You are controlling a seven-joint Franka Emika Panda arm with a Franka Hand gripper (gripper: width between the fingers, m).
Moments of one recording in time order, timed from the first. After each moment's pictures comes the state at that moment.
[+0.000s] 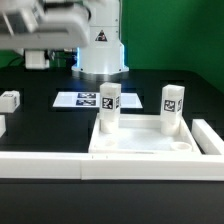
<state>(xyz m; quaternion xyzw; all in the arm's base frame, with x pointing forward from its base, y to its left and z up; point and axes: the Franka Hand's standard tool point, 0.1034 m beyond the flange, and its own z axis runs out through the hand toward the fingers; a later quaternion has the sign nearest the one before) 0.475 -0.140 0.137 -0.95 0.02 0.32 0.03</state>
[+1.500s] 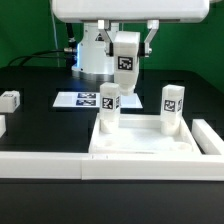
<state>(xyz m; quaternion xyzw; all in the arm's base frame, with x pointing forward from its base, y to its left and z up) 0.623 0.009 0.161 -0.98 0.11 -0.18 0.01</state>
